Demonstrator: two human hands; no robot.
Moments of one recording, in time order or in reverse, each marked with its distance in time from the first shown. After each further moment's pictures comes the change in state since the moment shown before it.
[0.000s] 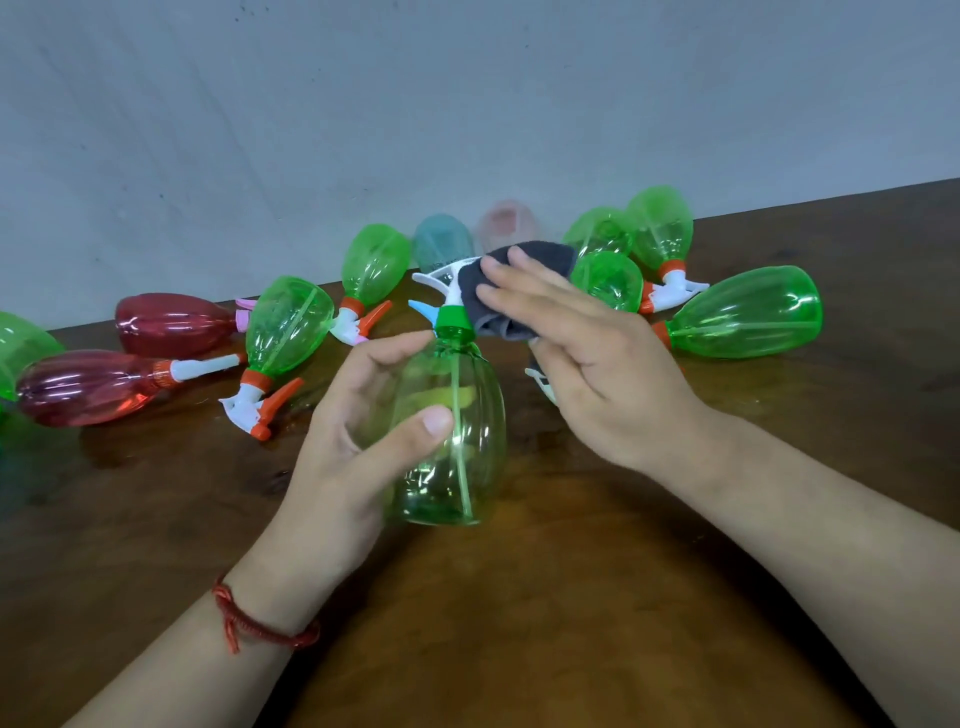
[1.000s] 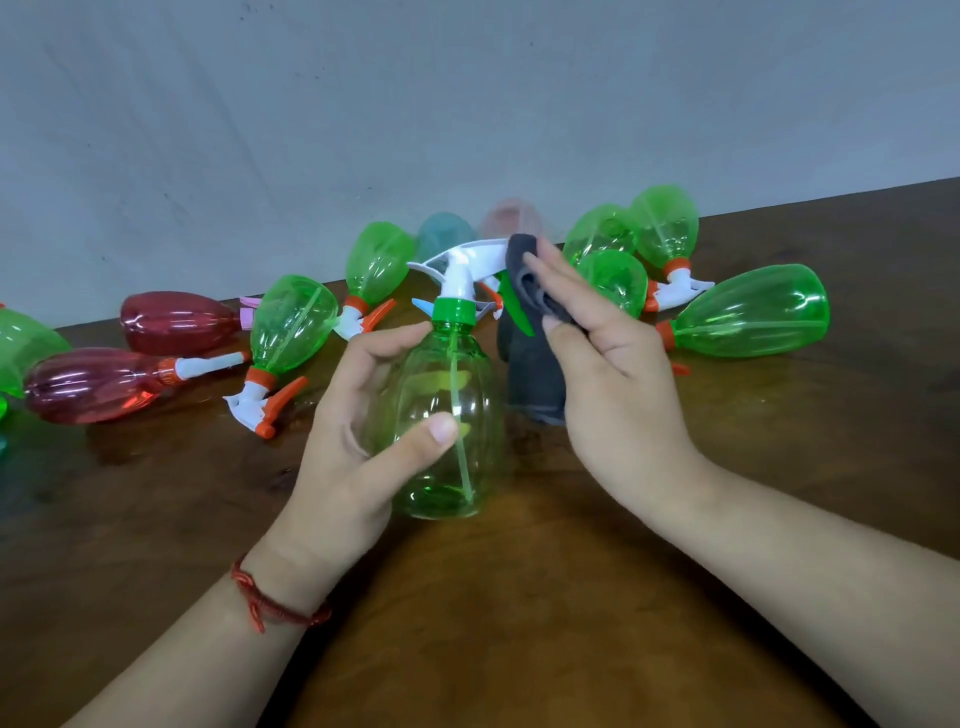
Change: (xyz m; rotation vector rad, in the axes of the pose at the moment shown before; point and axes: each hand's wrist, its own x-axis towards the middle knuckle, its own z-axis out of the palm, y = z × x) left_hand 0.003 -0.003 -0.002 0.143 -0.009 0.125; right_hand -0.006 -0.018 0.021 0.646 0.326 0.438
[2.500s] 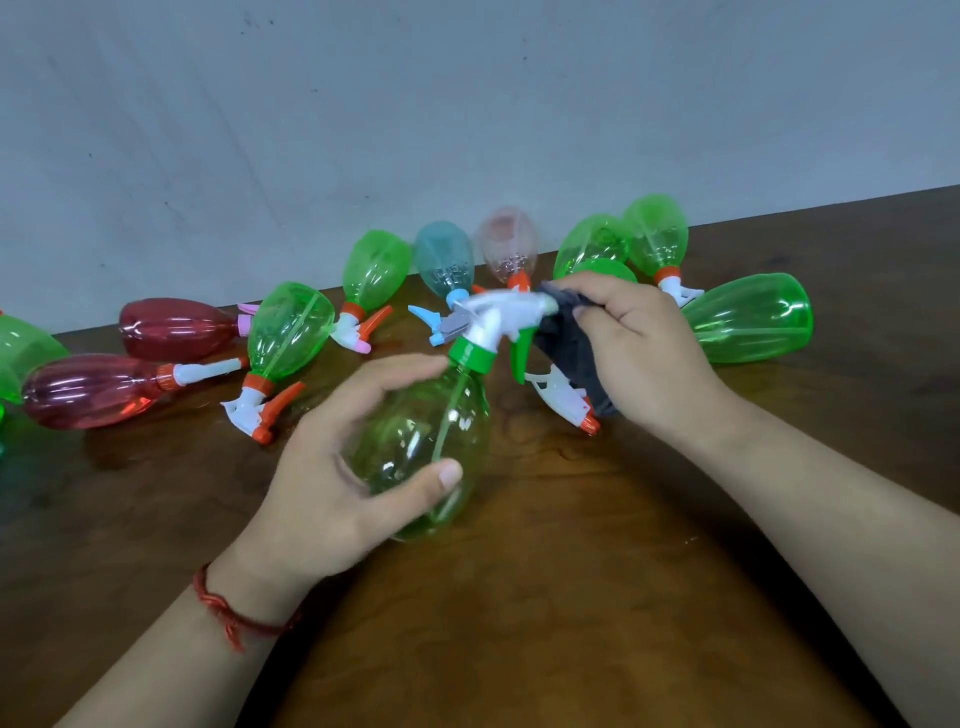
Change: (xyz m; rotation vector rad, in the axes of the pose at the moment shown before) left_hand -0.003 0.002 -0.018 0.251 -0.108 0.112; right_hand 0.036 0.004 -0.042 -0.343 -0.084 0.049
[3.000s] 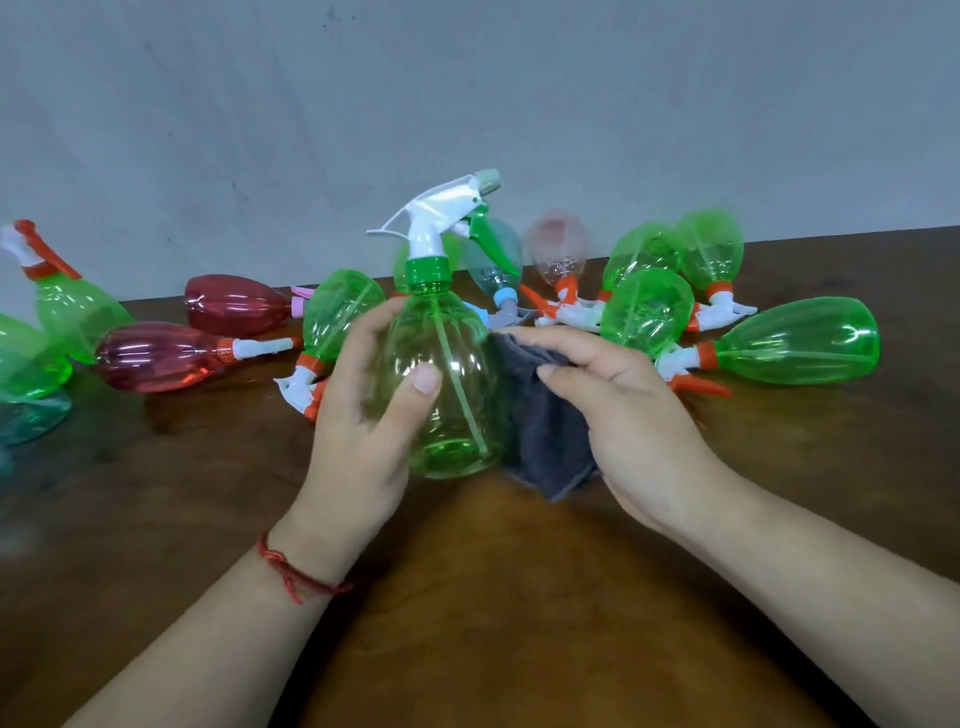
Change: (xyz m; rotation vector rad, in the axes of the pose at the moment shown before) left_hand 0.003 -0.015 -0.006 -0.115 0.325 -0.071; right_hand -0.039 -0.032 0.059 0.496 -0.169 0.134
